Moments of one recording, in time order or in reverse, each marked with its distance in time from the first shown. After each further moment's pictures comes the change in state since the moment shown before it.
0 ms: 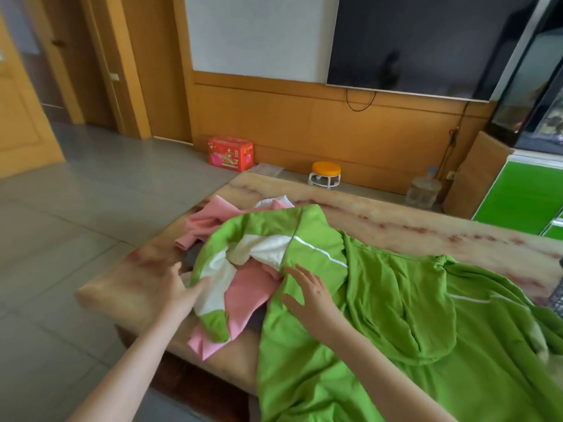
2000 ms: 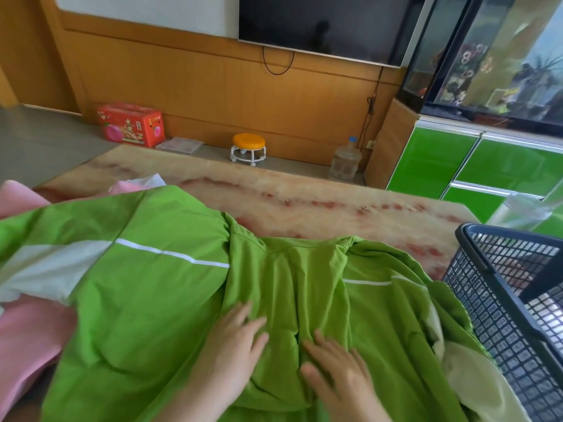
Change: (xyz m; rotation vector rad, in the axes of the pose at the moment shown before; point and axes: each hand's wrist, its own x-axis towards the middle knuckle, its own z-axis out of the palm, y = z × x) left_hand -0.111 0.081 0.289 0.590 -0.504 0.752; right_hand -0.119 0.237 -0.062 -0.190 0.137 0.292
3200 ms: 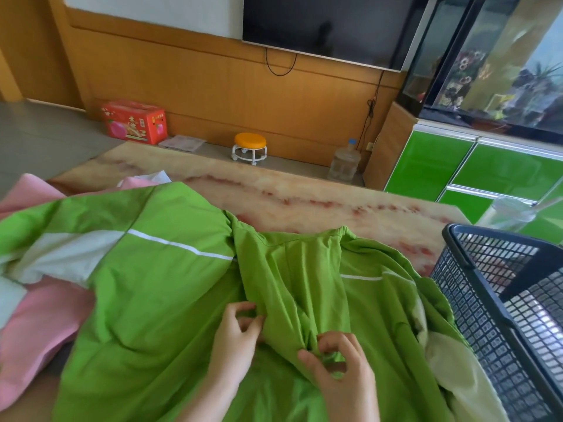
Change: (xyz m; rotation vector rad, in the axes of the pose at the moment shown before) left_hand -0.017 0.034 -0.006 -1.091 0.196 -0.537; right_hand -0.019 -0.025 -0.009 0.471 0.477 0.055
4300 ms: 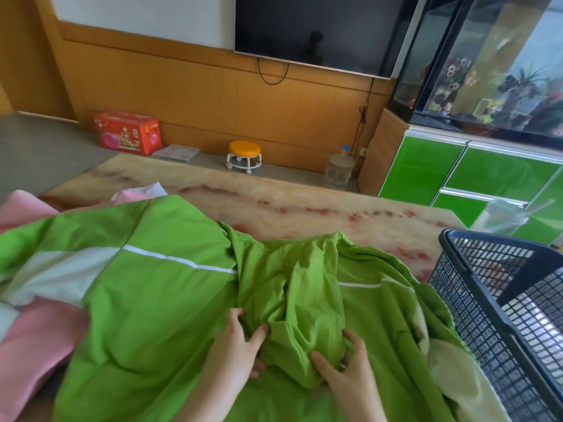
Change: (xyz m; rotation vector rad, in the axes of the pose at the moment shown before) left_hand 0.017 0.006 -0.005 0.333 -0.122 -0.007; right_hand 0.019 0.003 -0.007 0.165 -0.211 0.618
